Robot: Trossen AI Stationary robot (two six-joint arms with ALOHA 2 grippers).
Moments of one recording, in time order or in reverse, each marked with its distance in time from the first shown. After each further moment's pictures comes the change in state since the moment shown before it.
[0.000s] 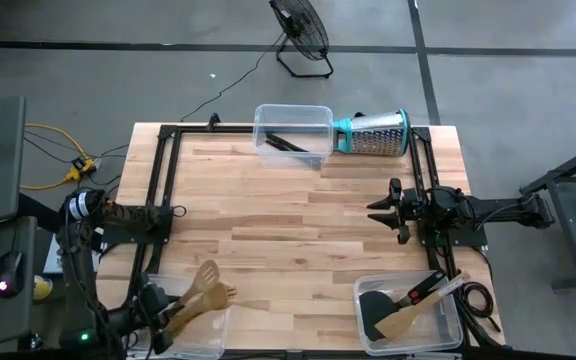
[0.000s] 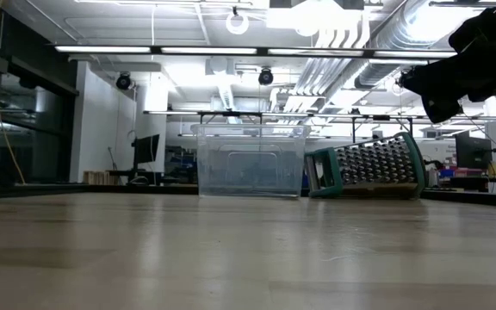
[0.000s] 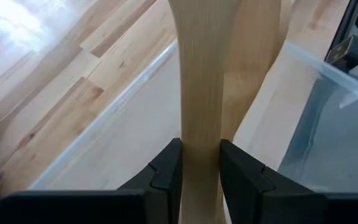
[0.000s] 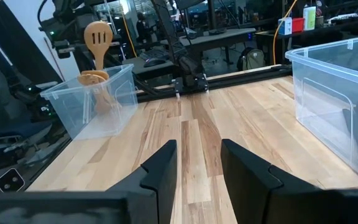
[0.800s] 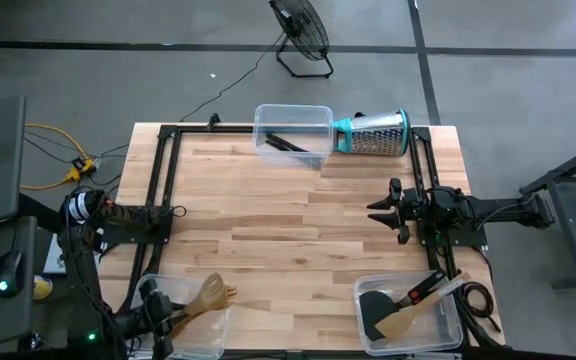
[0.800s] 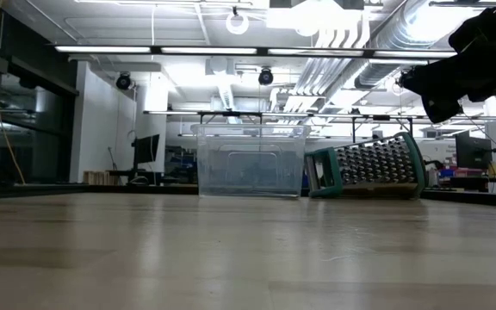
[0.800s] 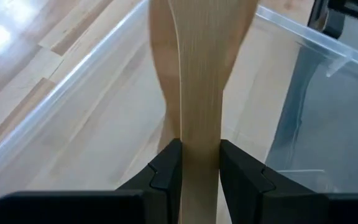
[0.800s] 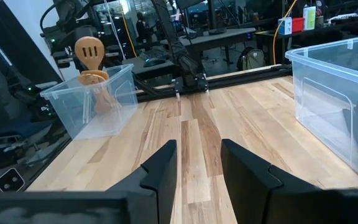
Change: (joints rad) left arm -0.002 0.000 -0.114 0.226 -0.039 0.136; right arm 0.000 0.000 0.000 0.000 0.000 0.000
